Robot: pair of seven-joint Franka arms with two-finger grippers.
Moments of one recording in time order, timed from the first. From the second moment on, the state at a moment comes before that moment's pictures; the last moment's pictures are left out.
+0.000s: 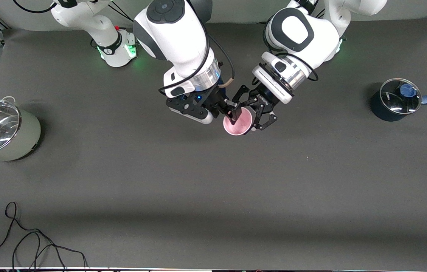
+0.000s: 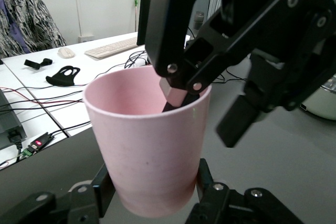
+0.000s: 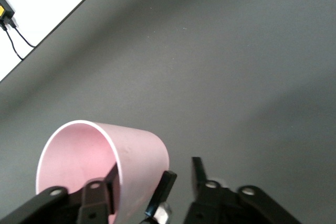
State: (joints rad) left arm -0.64 0.07 -0.10 -2.01 -1.95 3.01 1.88; right arm 0.74 0.54 0.02 -1.07 0.07 1.92 1.30
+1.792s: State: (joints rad) left arm -0.32 0.06 -0.07 -2.10 -1.82 2.60 1.90; right arm 0.42 0.34 -0.01 -1.15 0.10 1.54 0.57
